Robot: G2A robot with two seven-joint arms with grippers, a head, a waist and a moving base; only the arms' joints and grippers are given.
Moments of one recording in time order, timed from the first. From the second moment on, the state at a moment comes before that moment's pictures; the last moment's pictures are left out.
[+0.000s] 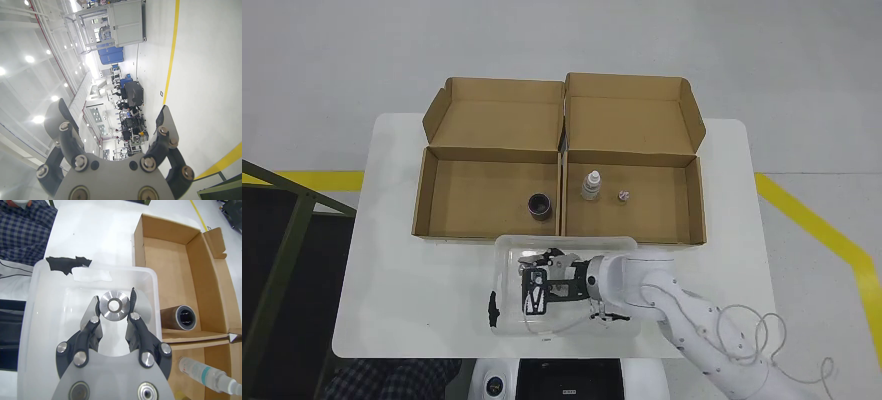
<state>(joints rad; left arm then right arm) -0.01 -0.37 -0.75 -1.25 2.03 -0.40 0.22 -1.10 -1.22 0.84 -1.89 -1.42 -0.79 0.50</state>
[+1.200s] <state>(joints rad) -0.01 -0.37 -0.75 -1.25 2.03 -0.40 0.22 -1.18 -1.15 1.21 -1.96 -1.12 -0.80 0.29</state>
